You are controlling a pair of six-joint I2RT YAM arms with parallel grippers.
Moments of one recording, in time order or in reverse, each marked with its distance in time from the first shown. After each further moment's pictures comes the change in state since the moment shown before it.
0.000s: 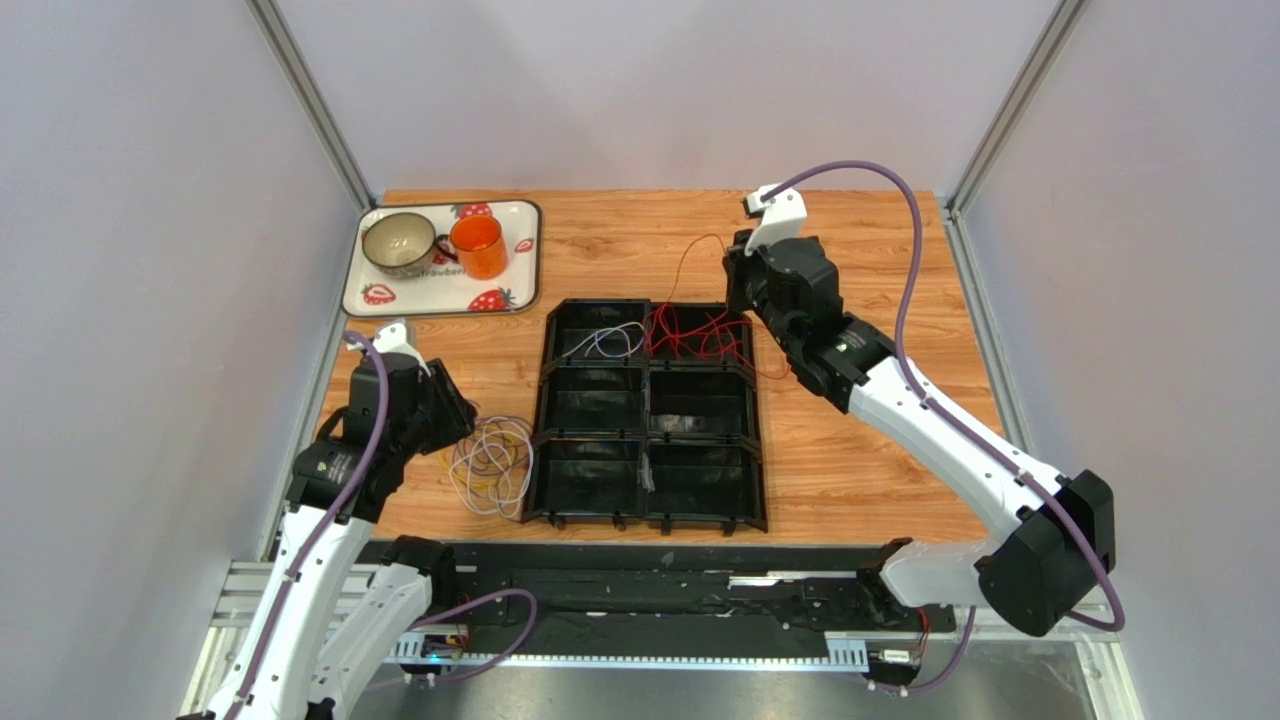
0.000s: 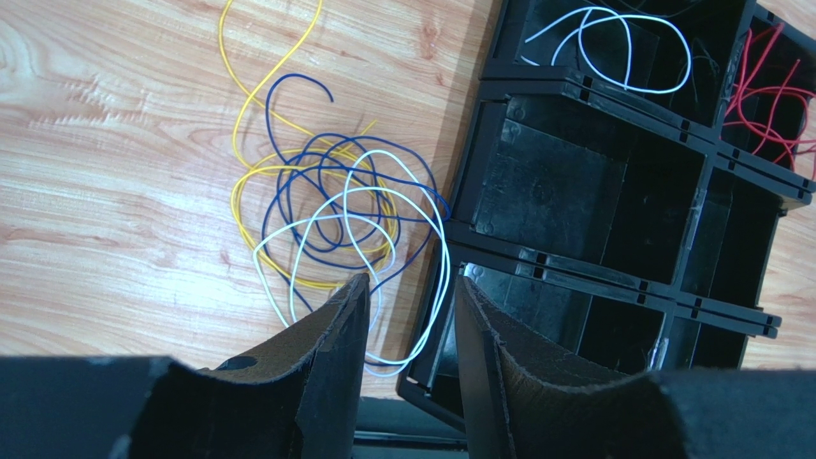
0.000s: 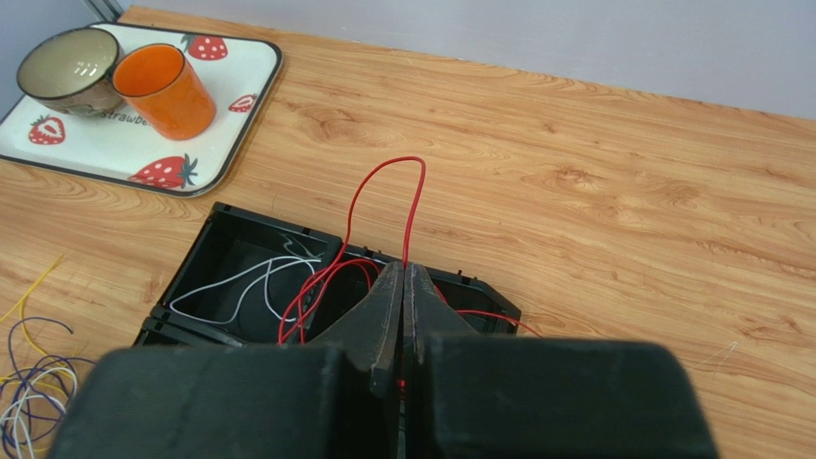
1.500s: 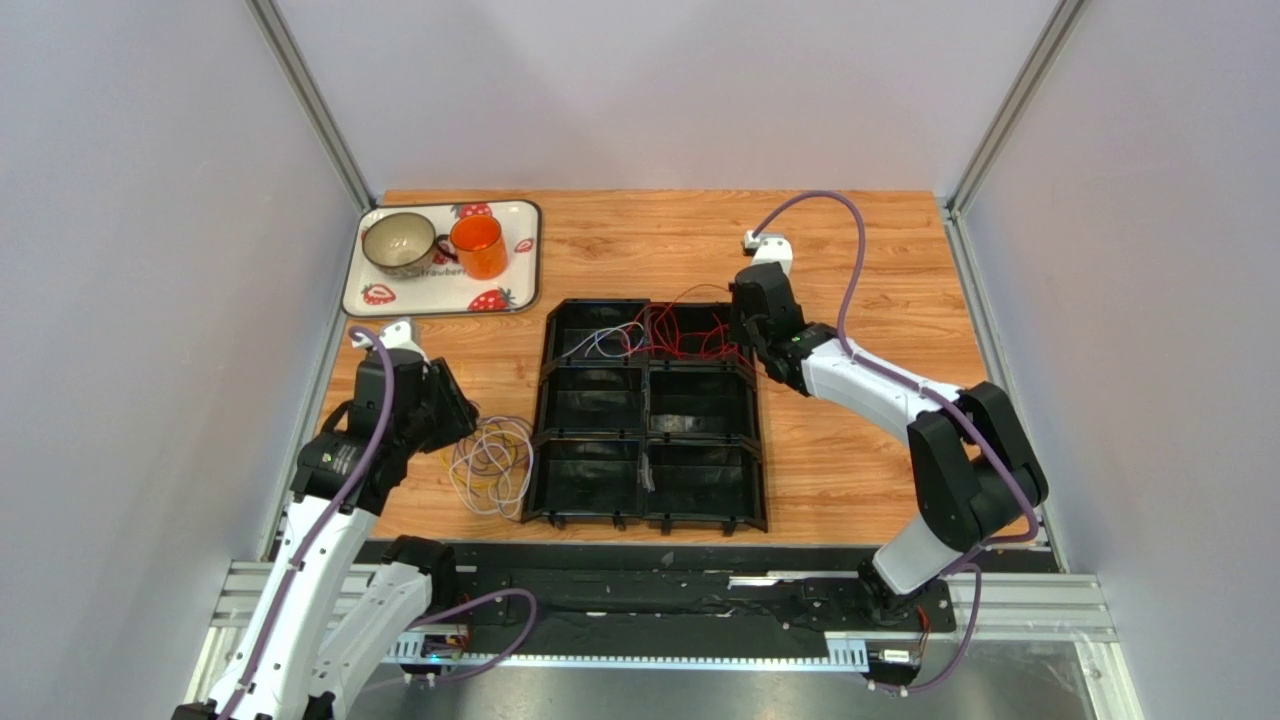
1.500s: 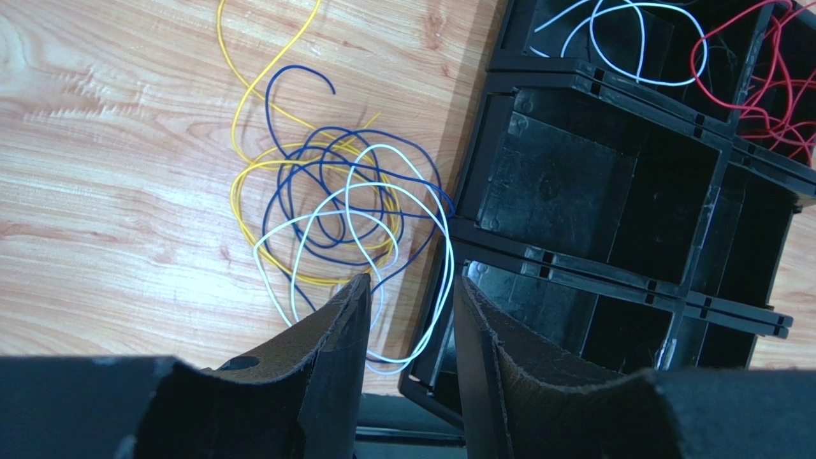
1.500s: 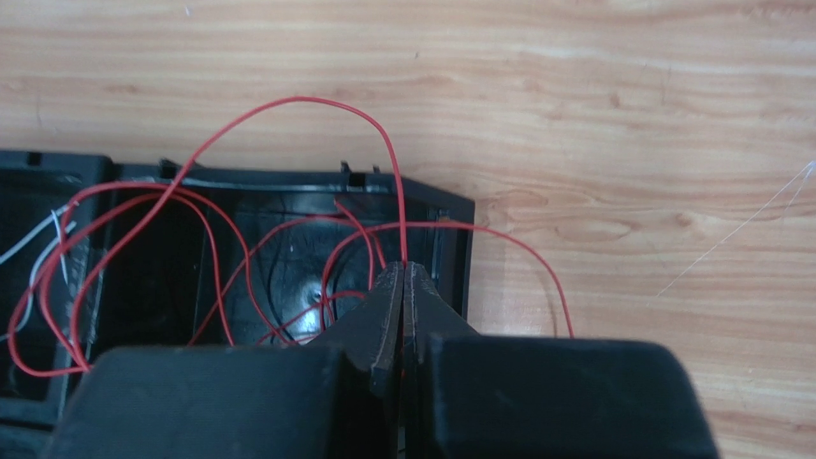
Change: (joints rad) left arm 0.000 0.029 0.000 0.000 0.003 0.000; right arm -0.108 0.304 -0.120 0.068 0.061 0.168
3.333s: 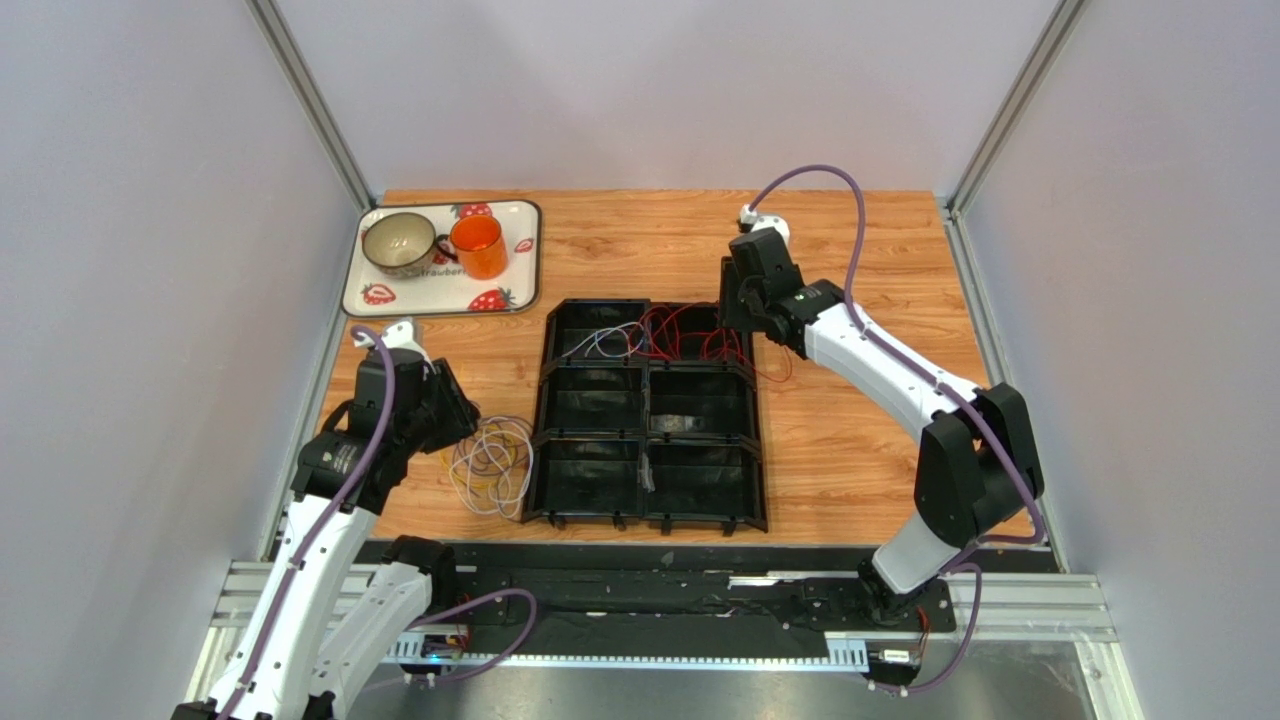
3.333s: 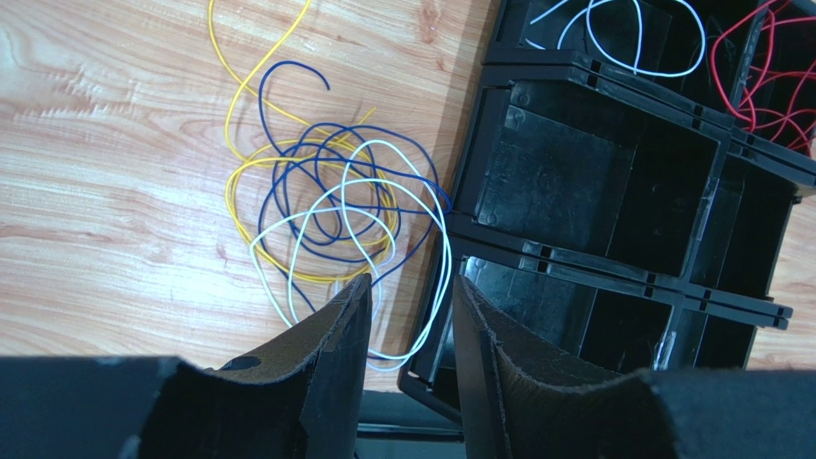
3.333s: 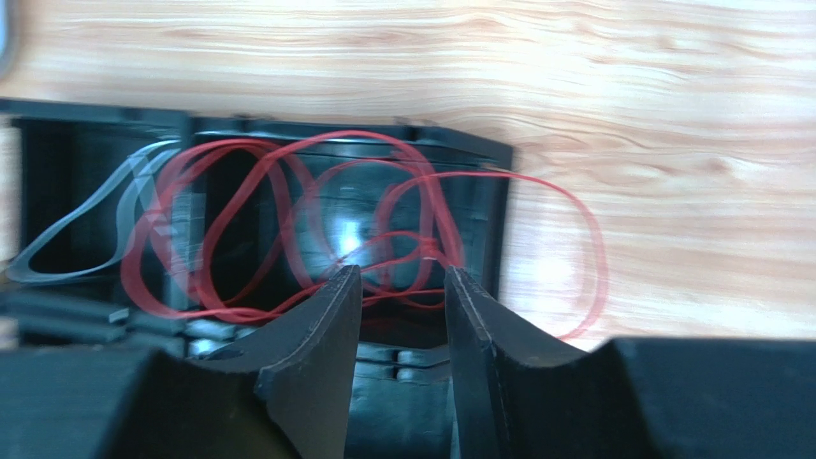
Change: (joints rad) left arm 0.000 0.002 0.000 0.000 0.014 0.005; right arm 0.000 0.018 0.245 -0.419 -0.098 0.086
